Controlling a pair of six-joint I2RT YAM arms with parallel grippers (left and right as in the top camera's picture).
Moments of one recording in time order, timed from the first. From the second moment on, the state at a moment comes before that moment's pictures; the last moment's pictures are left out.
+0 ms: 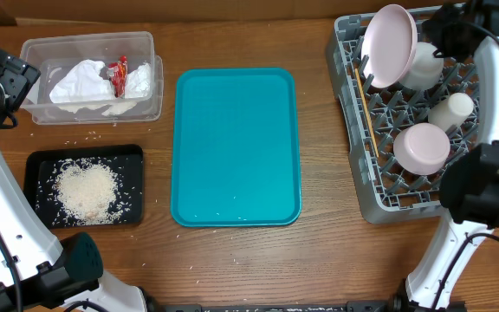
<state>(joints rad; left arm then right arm) 0.40 1.80 2.41 -1.69 -0.15 -0.70 -0.20 2.22 2.24 -0.98 -0.15 0.51</state>
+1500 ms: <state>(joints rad) 0.40 1.80 2.41 -1.69 -0.15 -0.70 -0.01 2.14 2.23 -1.12 -0.15 0.35</state>
